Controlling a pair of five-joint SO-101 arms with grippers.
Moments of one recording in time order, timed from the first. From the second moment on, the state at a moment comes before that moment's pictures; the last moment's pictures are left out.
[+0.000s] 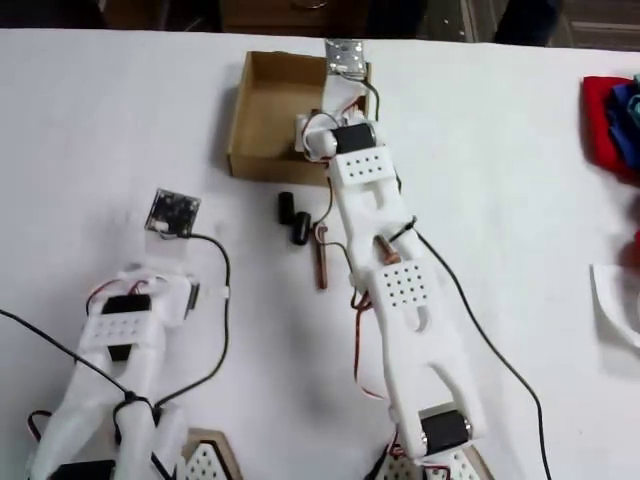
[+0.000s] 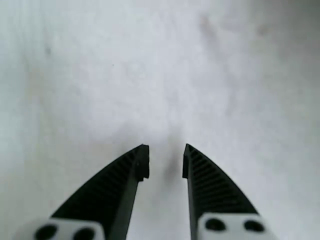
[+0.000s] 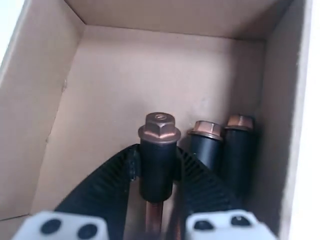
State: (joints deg) left arm -13.6 -34.3 73.5 30.5 -16.7; right arm -19.7 75.6 -84.5 64.8 -12.1
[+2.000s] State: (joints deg) left arm -13.6 -34.3 74.1 30.5 -16.7; right arm -27.3 79.4 -84.6 59.4 -5.1
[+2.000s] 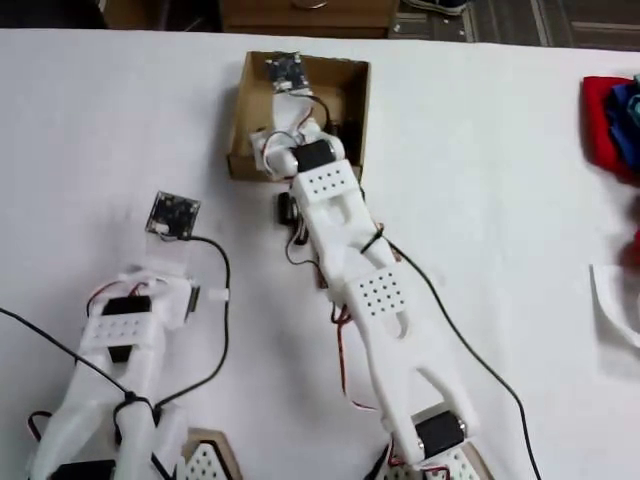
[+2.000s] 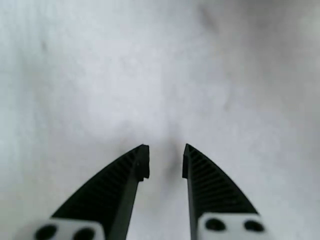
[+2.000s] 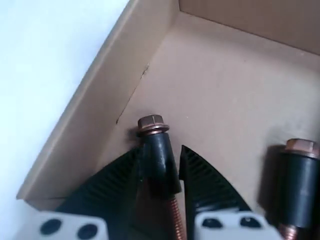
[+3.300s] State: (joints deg) left arm -13.6 -34.3 74.1 30.4 -16.7; right arm -26.8 76.0 -82.7 59.4 0.2
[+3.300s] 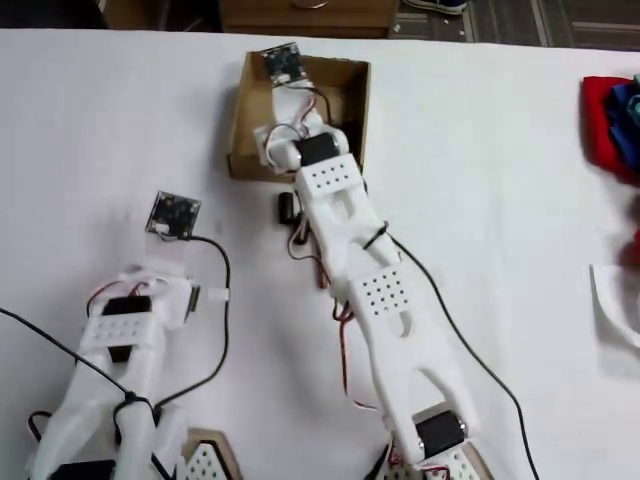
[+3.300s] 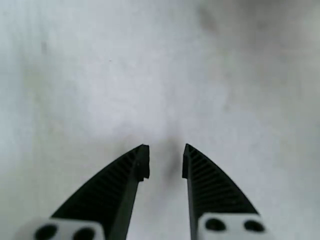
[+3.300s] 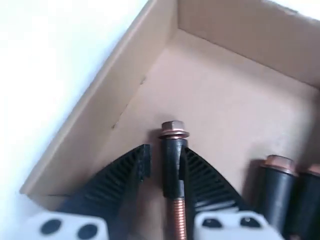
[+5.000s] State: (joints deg) left arm -13.6 -34.3 74.1 30.4 -16.7; right arm -27.8 77.0 -81.9 57.5 0.7
